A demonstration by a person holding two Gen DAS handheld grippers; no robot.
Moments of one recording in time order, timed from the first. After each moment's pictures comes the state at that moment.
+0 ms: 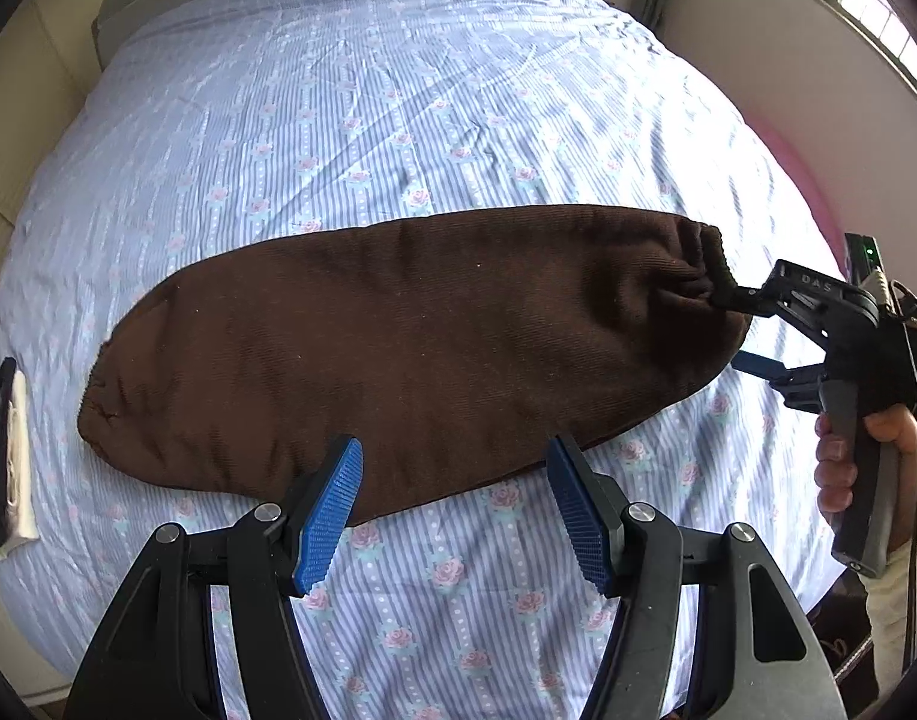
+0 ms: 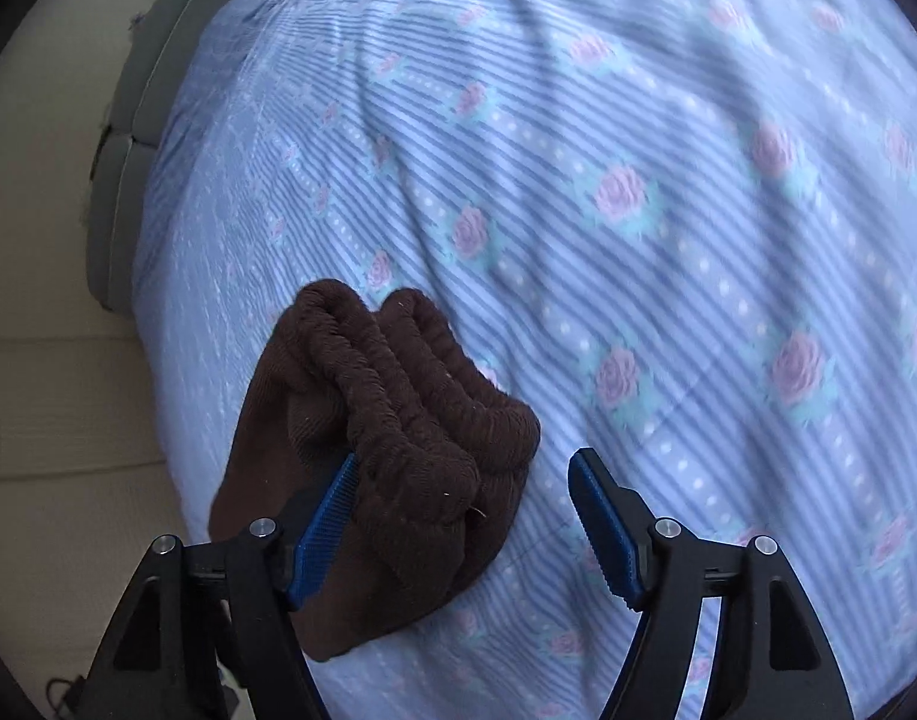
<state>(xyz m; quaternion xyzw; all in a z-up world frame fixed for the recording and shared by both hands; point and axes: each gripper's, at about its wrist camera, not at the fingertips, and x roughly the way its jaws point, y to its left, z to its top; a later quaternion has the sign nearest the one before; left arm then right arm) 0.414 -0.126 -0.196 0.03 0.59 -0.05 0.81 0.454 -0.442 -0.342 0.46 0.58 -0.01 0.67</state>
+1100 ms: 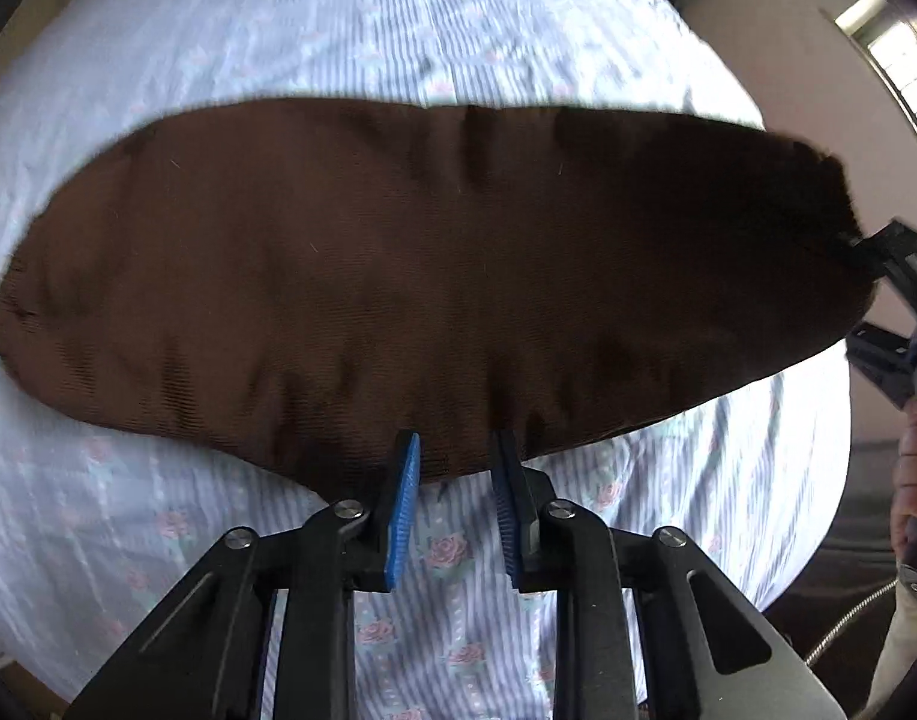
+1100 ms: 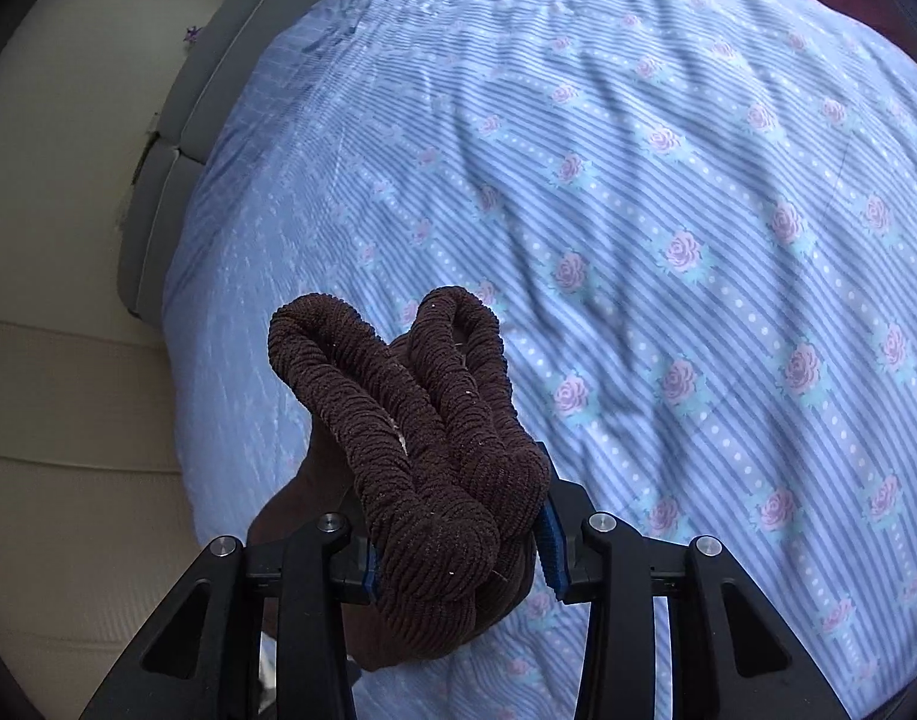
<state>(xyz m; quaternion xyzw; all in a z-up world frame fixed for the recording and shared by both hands) 0.416 -0.080 -0.279 -0.07 0.65 -0.09 0.75 0.444 -0.423 -0.275 0.42 0.53 -0.01 0.73</state>
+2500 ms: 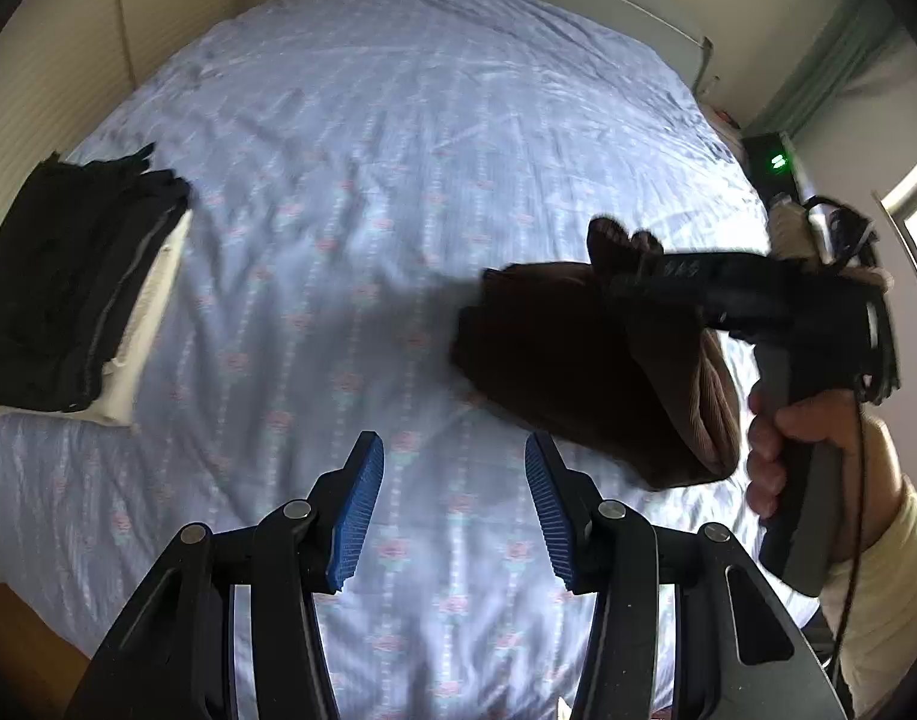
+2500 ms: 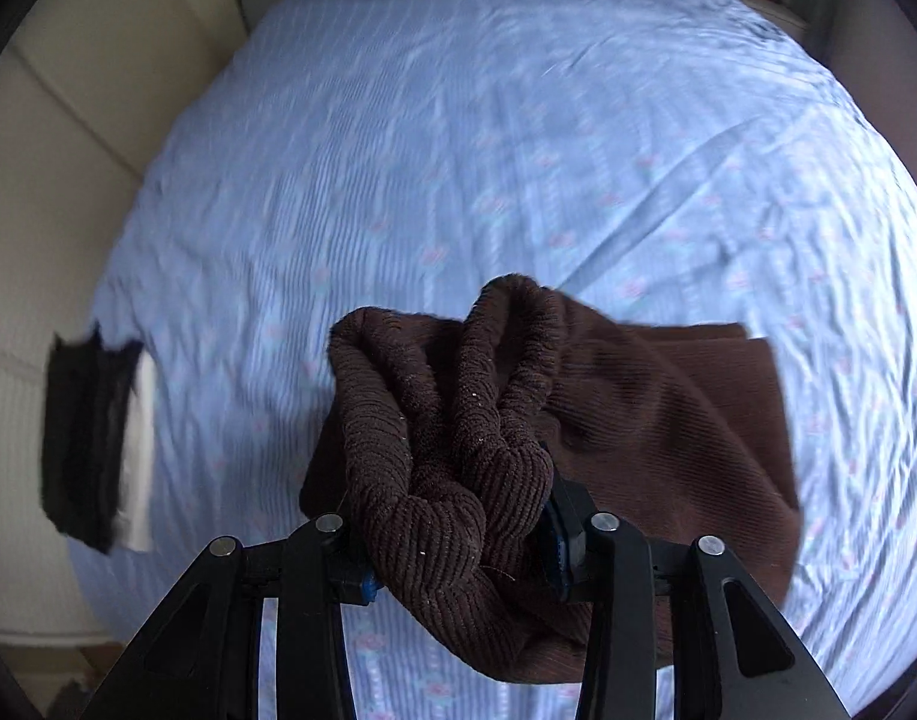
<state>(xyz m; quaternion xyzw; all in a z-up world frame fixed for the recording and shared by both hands) 0.300 0.228 -0.154 -0.16 0.53 0.03 0.83 0.487 0.047 -0.220 0.03 0.62 0.11 0.78</state>
